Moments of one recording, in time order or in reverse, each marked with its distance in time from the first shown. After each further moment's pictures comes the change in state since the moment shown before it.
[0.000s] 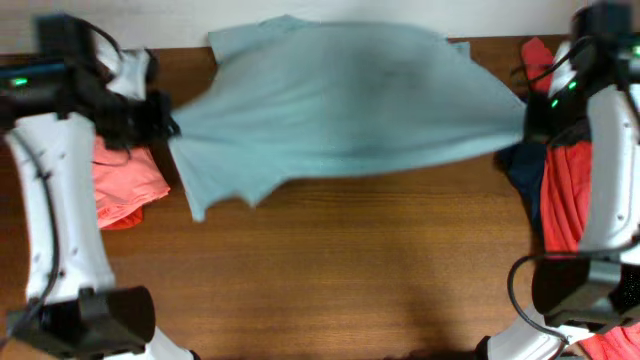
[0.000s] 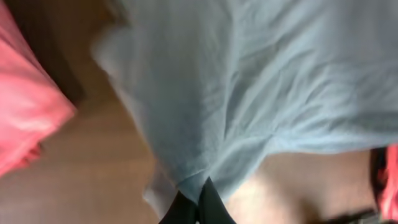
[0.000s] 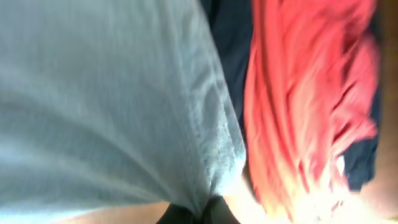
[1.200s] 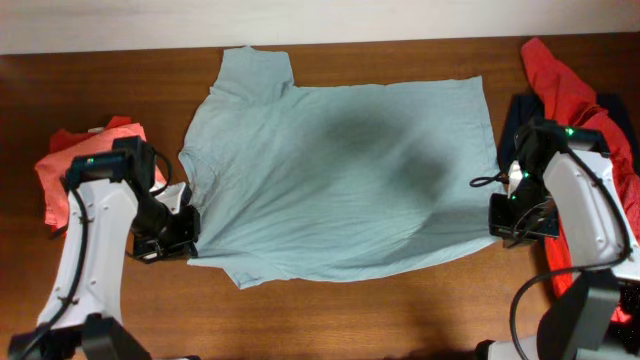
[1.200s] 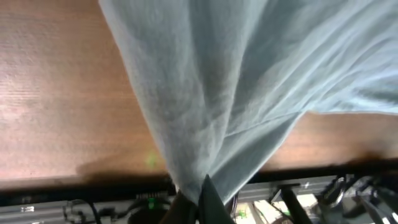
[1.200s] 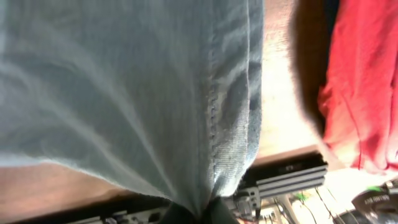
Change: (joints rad) left arm -0.006 -0.265 -0.803 0.080 -0.175 -0.062; right arm 0.000 -0.230 -0.777 0.155 -0.038 0.049
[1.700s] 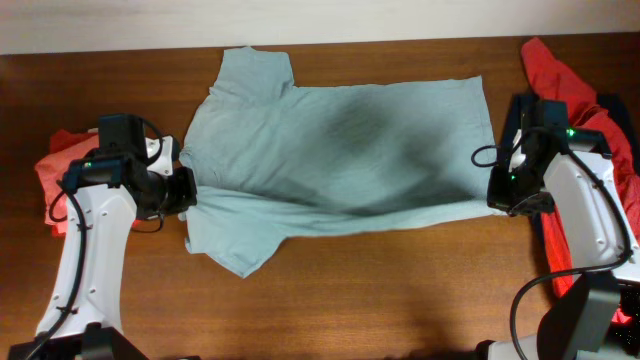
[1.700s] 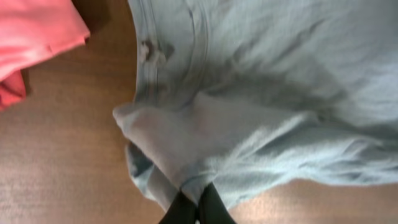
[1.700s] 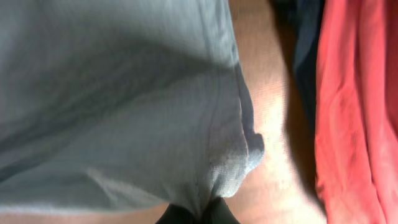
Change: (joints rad) left arm 0.000 -0.024 -0.003 0.410 0.003 -0.053; right arm 0.000 -0.003 -0.001 0.292 -0.007 0.000
